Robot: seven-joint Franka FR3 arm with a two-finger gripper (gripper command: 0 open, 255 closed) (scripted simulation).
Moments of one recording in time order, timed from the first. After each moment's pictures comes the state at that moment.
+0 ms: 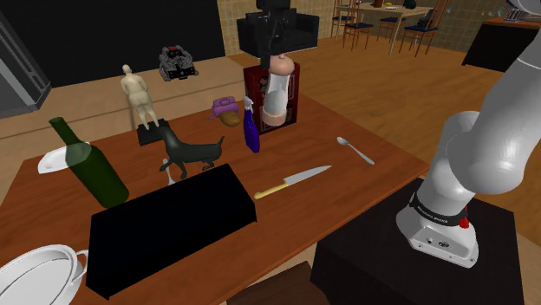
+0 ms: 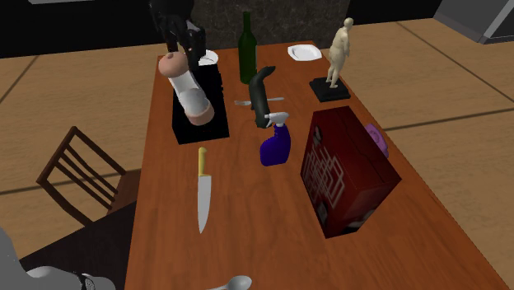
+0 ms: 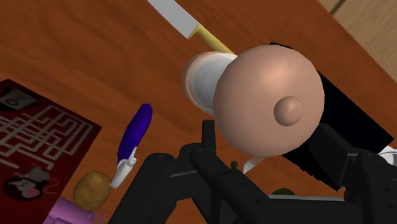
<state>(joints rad) 0.23 -0.15 0.03 -1.66 0.15 1.52 0.04</state>
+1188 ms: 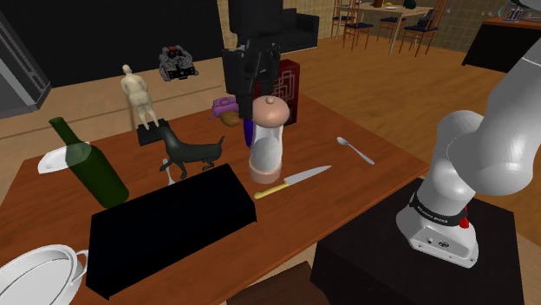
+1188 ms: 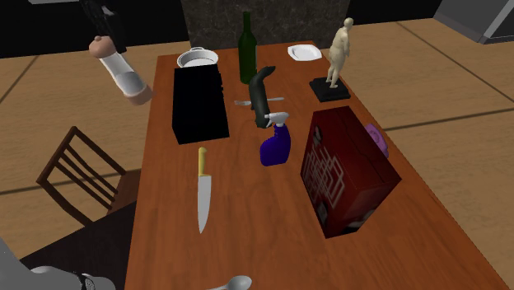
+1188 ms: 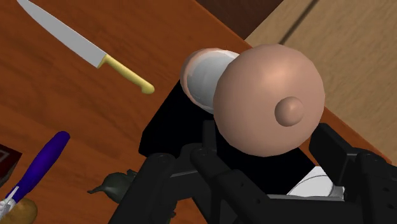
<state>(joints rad) 0.39 -0.20 0.28 -1.73 0.19 1.62 0.44</state>
